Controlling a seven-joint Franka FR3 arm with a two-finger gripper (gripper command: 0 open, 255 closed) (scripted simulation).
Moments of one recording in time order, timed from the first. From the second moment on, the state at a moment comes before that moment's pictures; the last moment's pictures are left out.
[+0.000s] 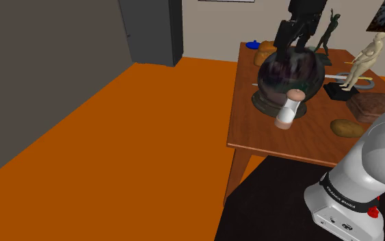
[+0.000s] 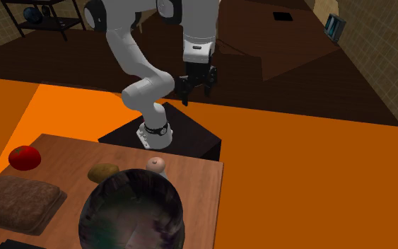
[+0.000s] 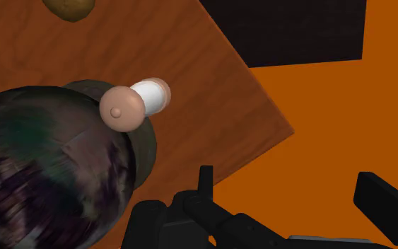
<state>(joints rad) -0.01 -0.78 0.04 -2.33 -0.04 1.54 0.12</state>
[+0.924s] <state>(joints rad) -0.10 -0.88 -0.14 -2.67 -0.26 1.81 -0.08</state>
